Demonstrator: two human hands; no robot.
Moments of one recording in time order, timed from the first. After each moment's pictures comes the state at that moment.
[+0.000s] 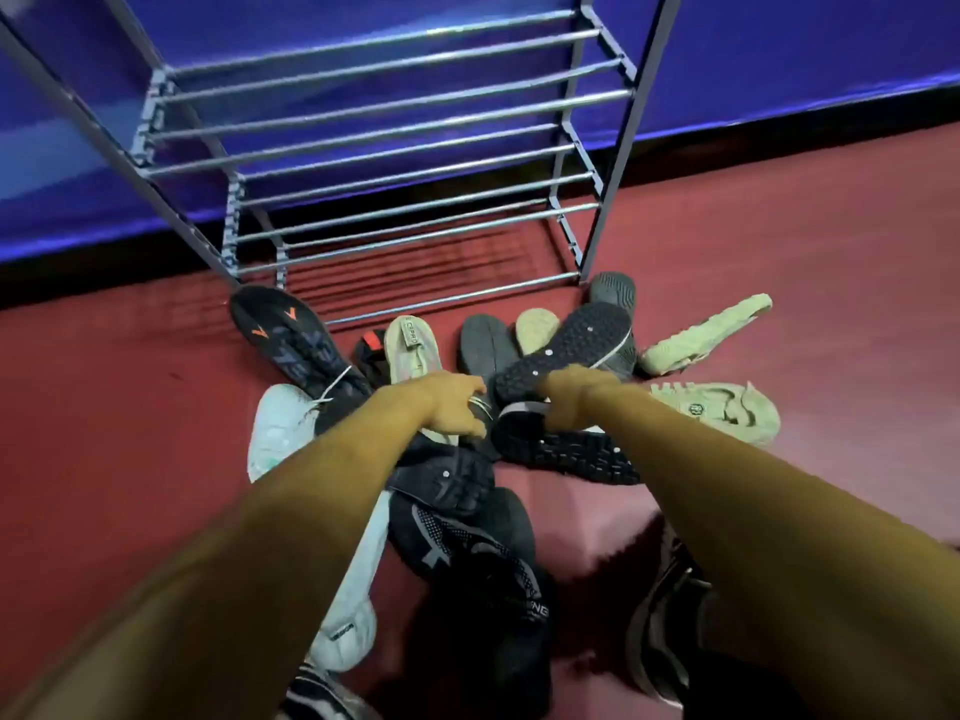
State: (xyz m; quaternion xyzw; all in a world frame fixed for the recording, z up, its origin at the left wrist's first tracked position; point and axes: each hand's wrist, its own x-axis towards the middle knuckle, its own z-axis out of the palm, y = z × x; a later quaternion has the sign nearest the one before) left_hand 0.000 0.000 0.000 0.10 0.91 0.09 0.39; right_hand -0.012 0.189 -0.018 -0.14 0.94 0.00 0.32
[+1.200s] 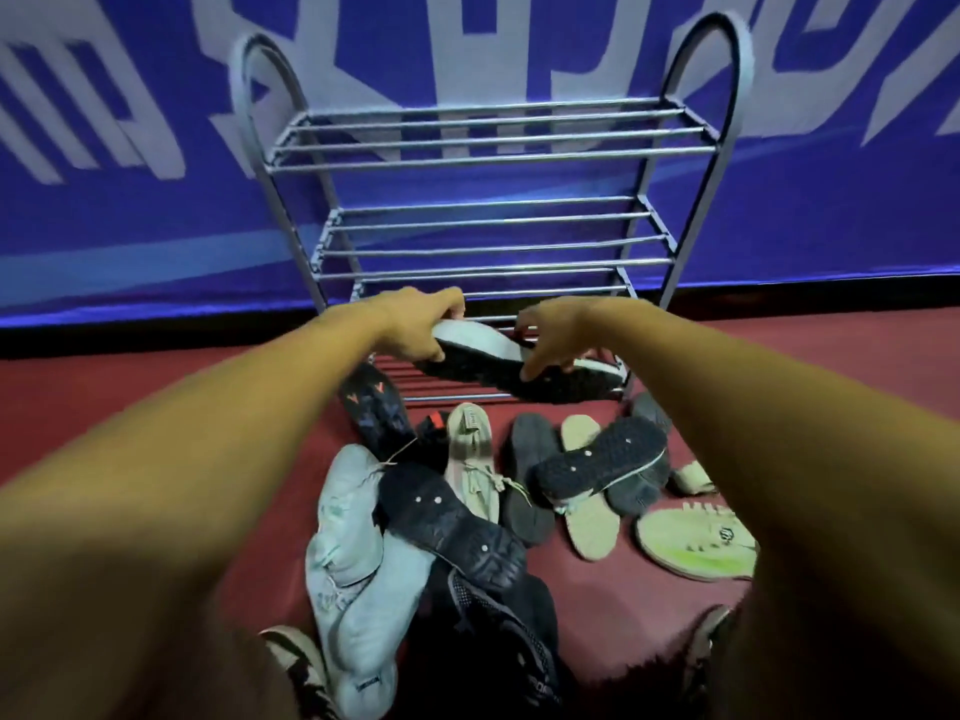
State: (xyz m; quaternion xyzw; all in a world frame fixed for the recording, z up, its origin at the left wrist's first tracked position) left_hand -0.018 -0.091 0.214 0.05 0.98 0.05 0.16; right_hand -0.070 0.110 0.203 -0.27 0.93 -0.06 0.26
